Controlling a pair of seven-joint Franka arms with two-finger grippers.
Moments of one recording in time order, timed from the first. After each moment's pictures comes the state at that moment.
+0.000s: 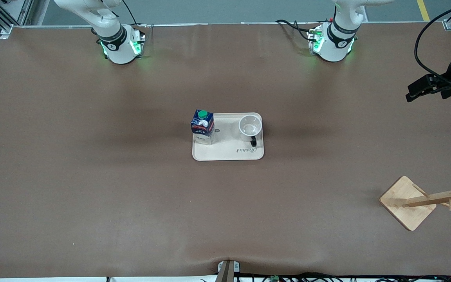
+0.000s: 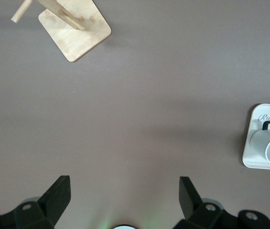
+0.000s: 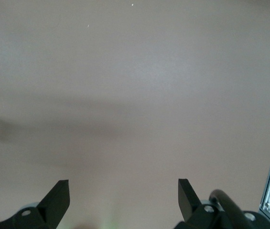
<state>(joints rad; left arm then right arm) 0.00 -0.03 -0.01 -1.59 0.00 1.51 -0.10 0.04 0.16 -0.26 -1.24 0.01 1.37 -0.38</state>
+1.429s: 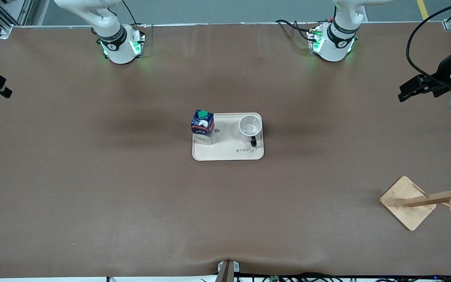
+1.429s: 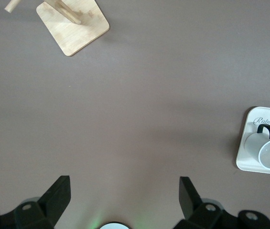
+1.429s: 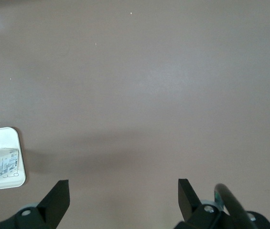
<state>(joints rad) 0.01 -0.03 -0.07 -1.60 0.00 1.51 -0.18 0.07 -0.09 -0.17 -1.57 0.02 1.54 0.01</state>
